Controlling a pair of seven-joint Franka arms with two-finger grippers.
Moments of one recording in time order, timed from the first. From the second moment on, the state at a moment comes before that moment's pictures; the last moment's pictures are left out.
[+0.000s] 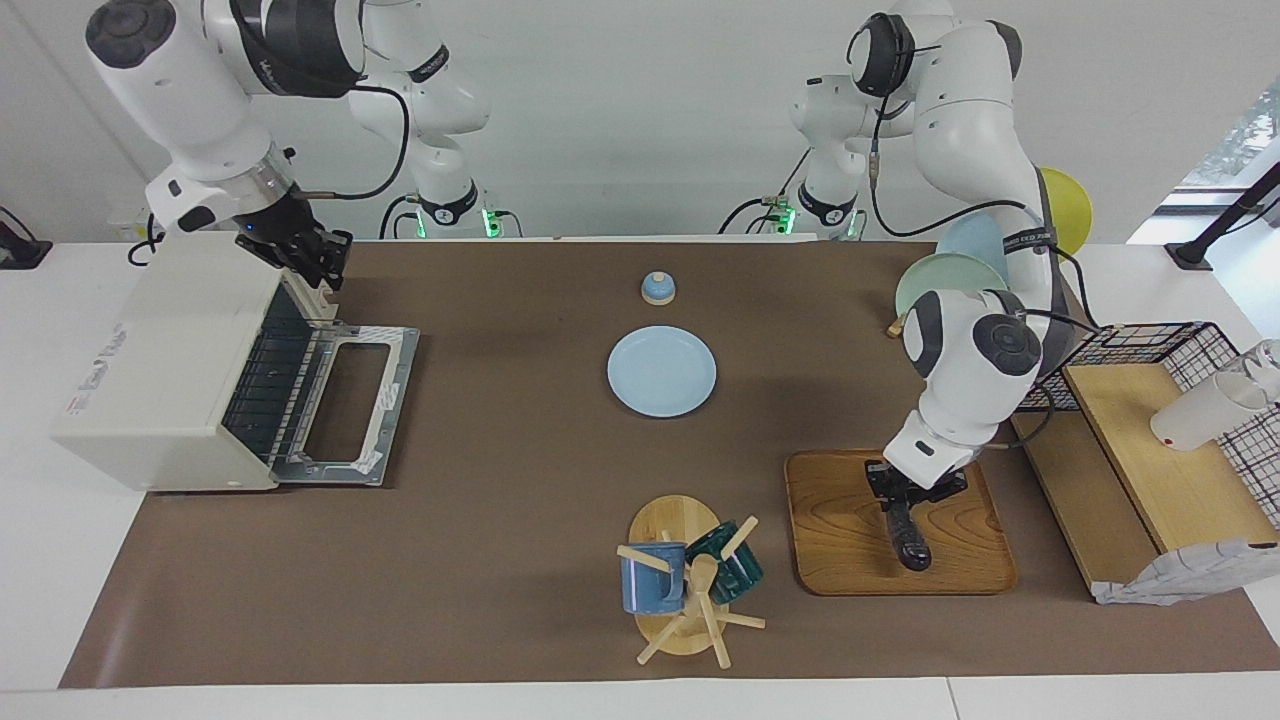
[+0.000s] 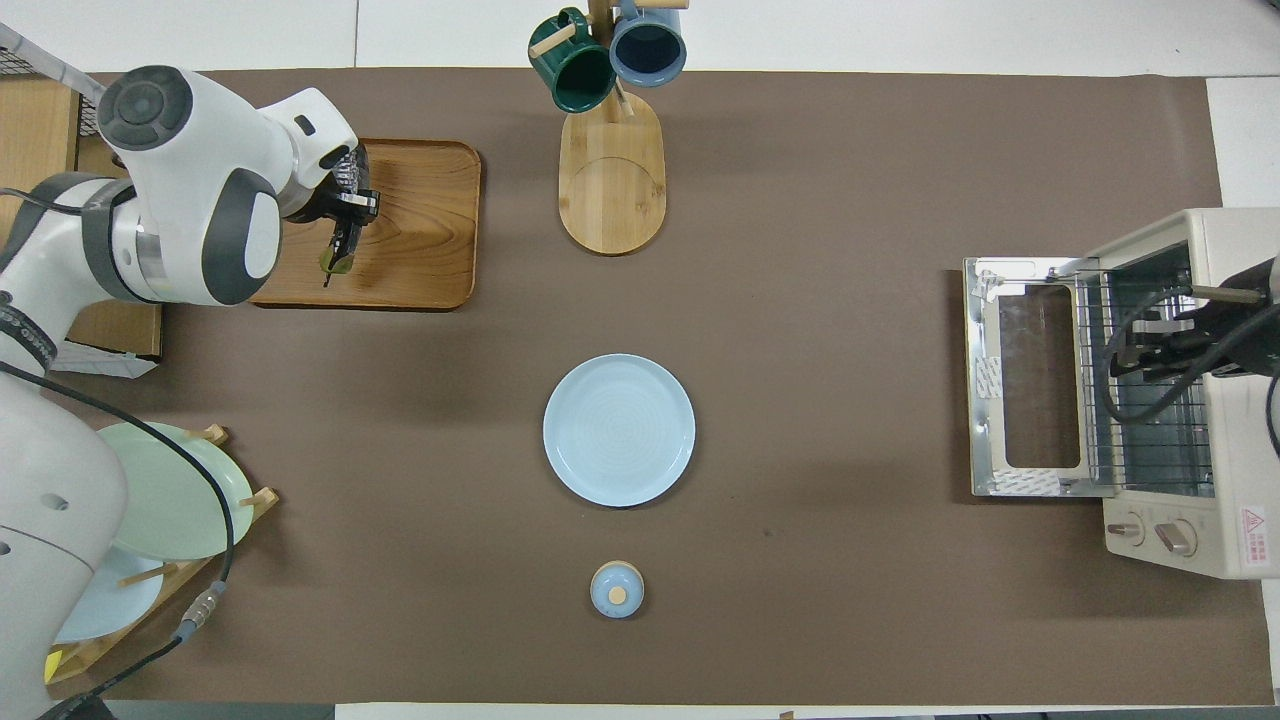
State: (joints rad) left arm -0.14 0.53 -0.05 -1.52 -0.01 2.15 0.02; right arm -0.02 -0.07 -0.03 -1.81 0.02 1.60 0.11
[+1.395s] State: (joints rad) left arm -0.70 0.18 -0.07 -2.10 -0.10 2.37 -0.58; right arm -0.01 -0.15 -0.02 -1.96 0.02 1.68 0.09
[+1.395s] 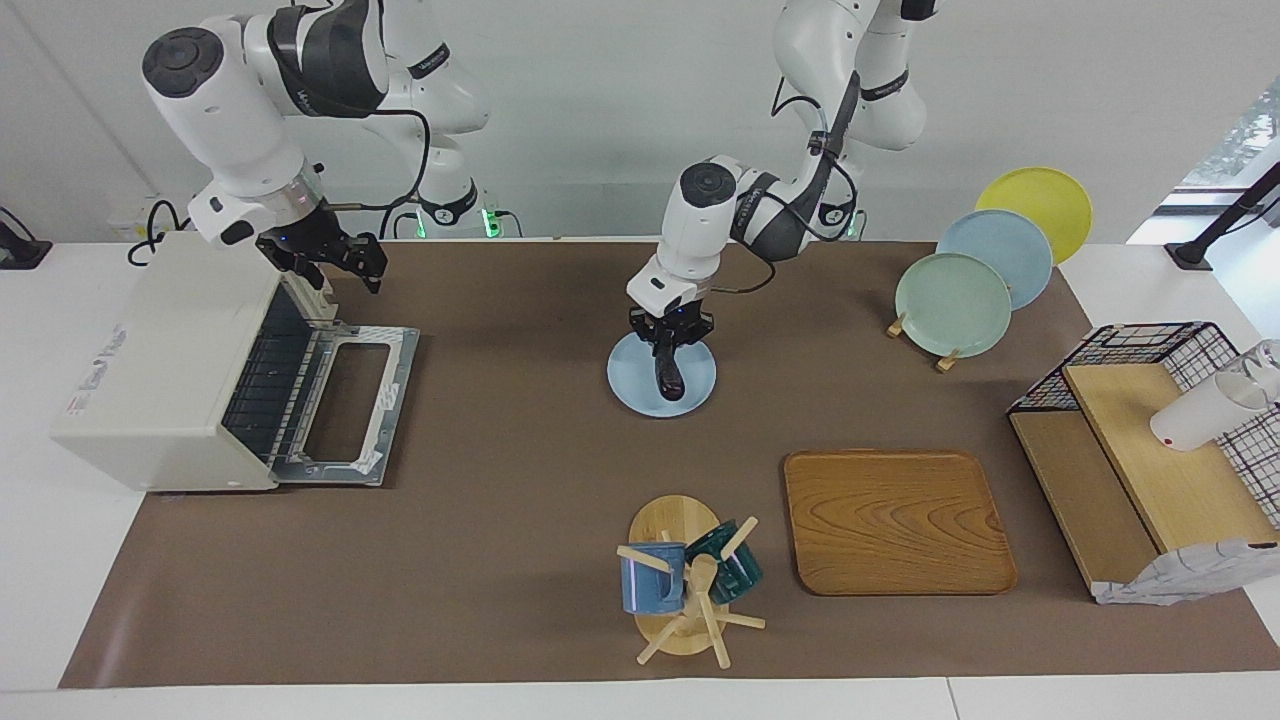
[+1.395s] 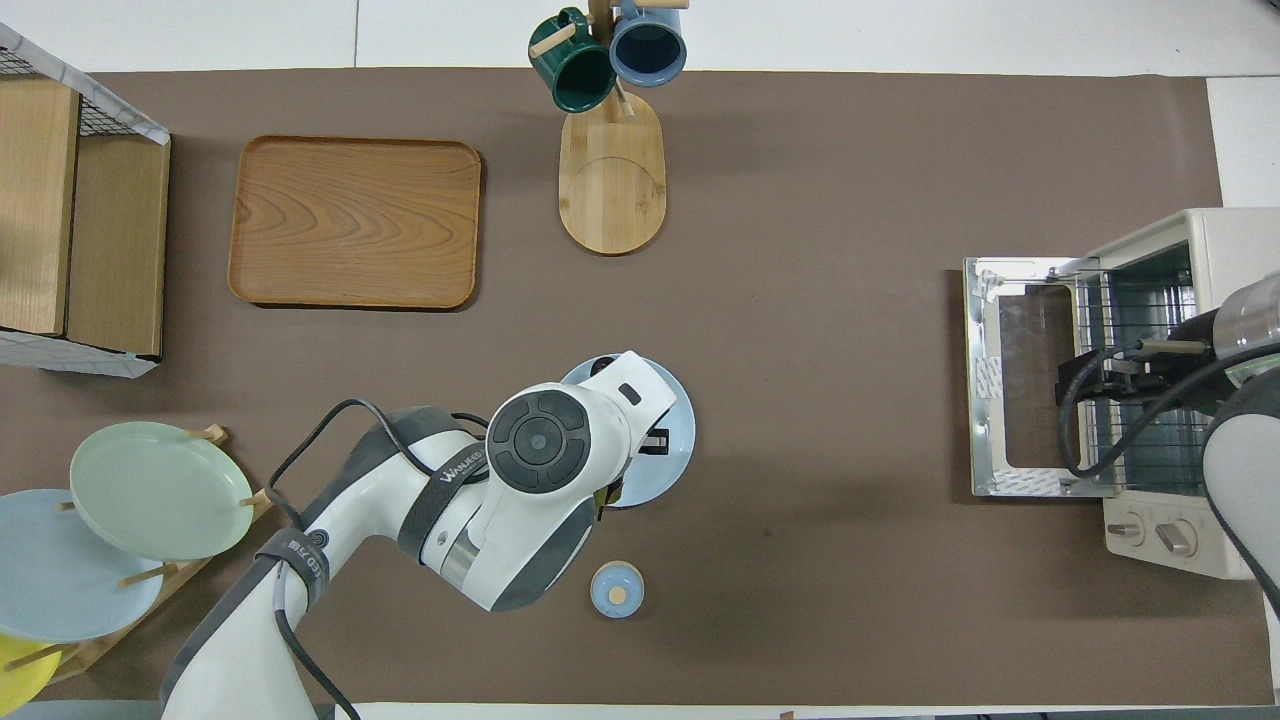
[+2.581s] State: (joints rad) left arm -0.14 0.03 -0.03 -1.73 -0.05 1.83 -0.08; right arm 0.72 0.31 0.01 -1.65 -0.02 1.97 0.71
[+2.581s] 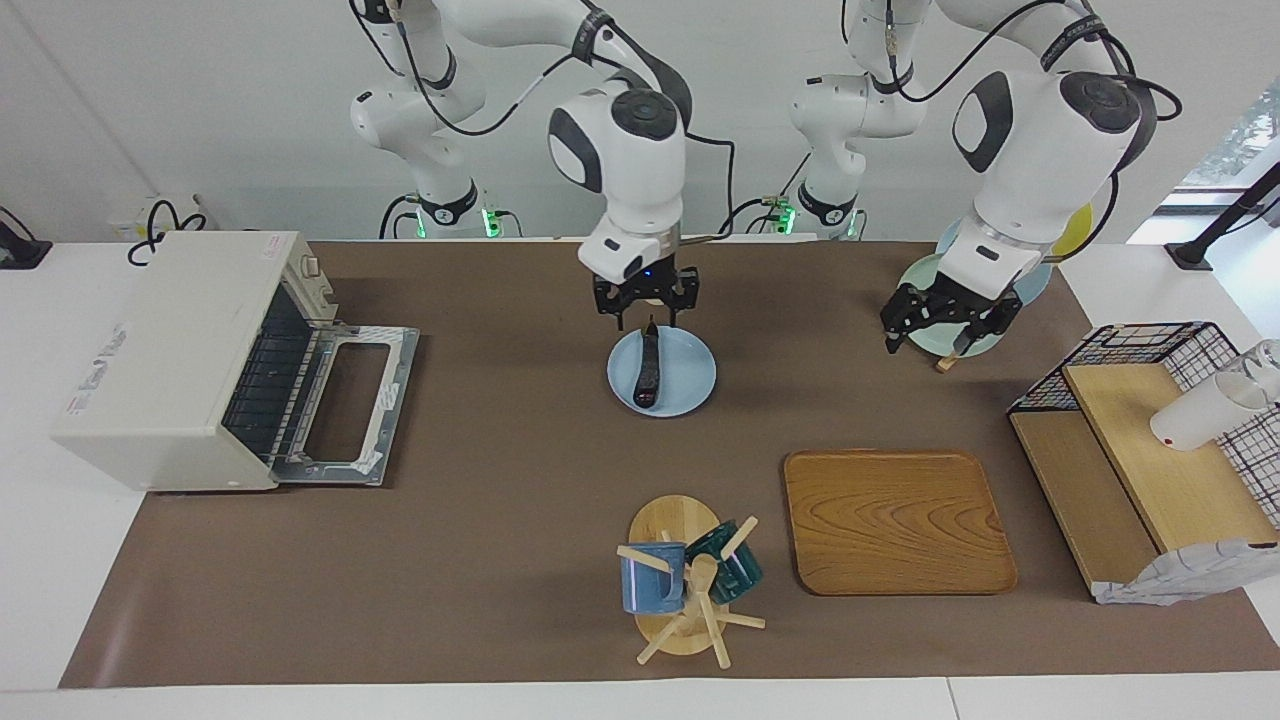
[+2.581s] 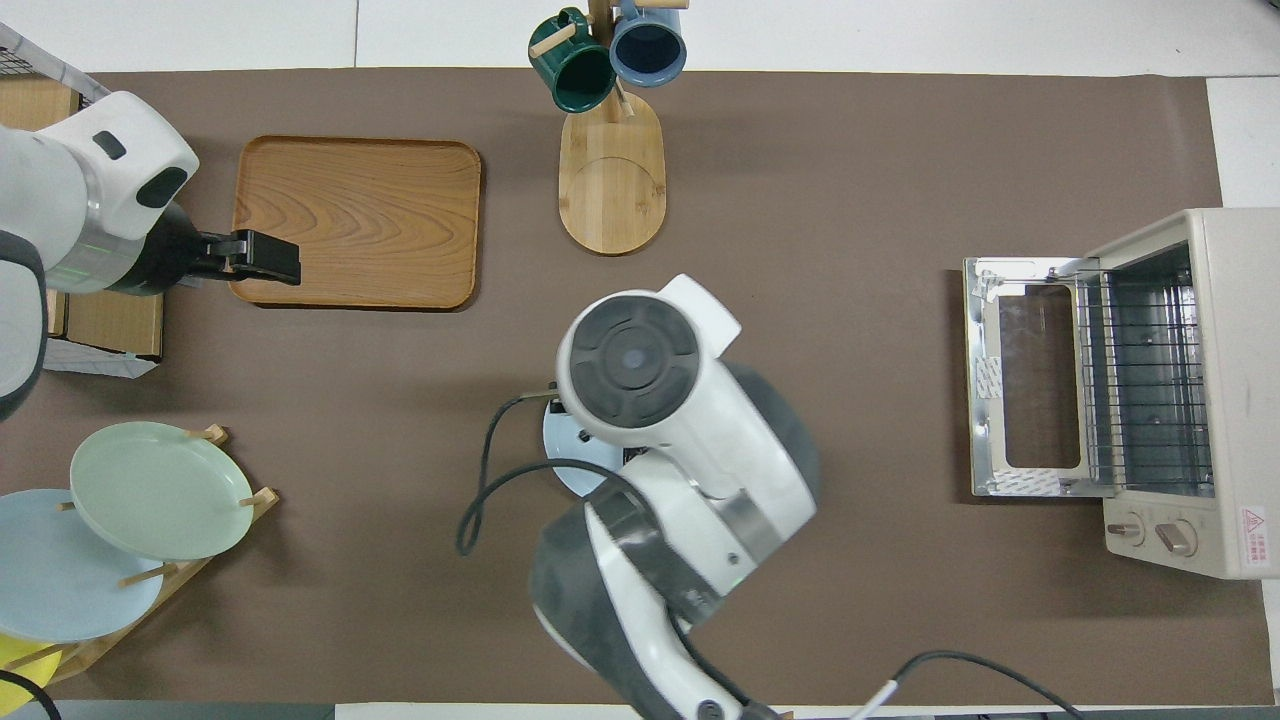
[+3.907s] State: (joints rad) left arm -0.14 -0.05 -0.04 -1.73 -0.03 1.67 -0.08; right arm 0.86 0.44 0.02 -1.84 -0.10 2.34 0.78
